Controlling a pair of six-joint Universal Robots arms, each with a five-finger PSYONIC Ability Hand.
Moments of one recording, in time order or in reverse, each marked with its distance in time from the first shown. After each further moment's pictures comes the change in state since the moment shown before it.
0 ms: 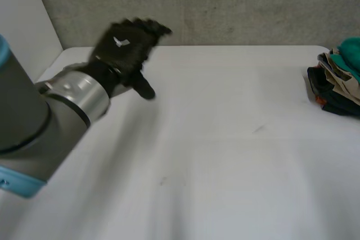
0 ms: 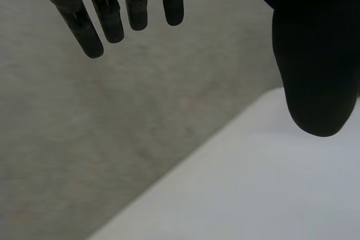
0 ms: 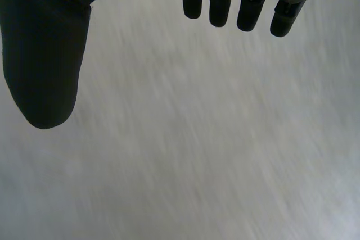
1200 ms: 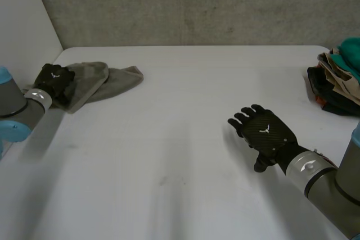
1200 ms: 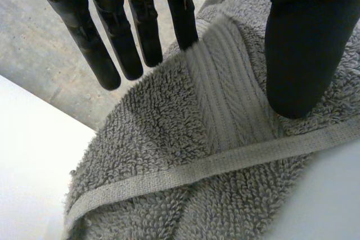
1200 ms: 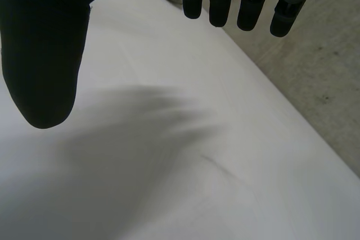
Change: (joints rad) left arm 0.583 -0.990 0.783 0.014 0.218 0.478; right arm 0.631 0.013 0.740 0.033 -0.165 -0.080; left_hand 0.348 0.349 0.345 0.347 0.322; right_hand 0.000 0.000 -0.005 0.000 0.000
